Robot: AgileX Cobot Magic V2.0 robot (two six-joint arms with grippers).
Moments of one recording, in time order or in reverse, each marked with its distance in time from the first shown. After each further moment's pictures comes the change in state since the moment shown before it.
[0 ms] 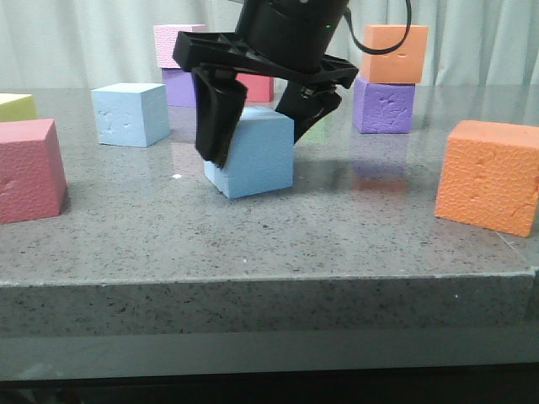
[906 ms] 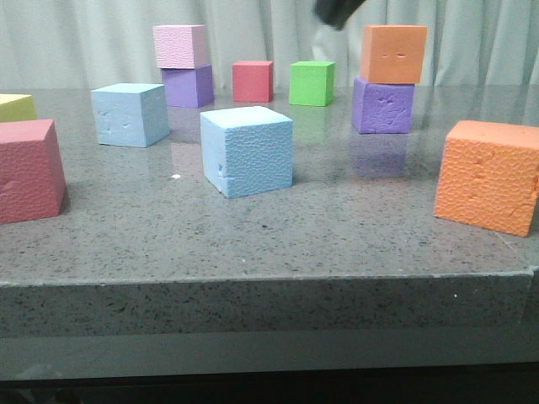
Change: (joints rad) left arm 0.000 0.000 0.000 0.000 0.000 0.000; right arm -0.200 -0.229 -0.069 -0.004 0.176 0.053
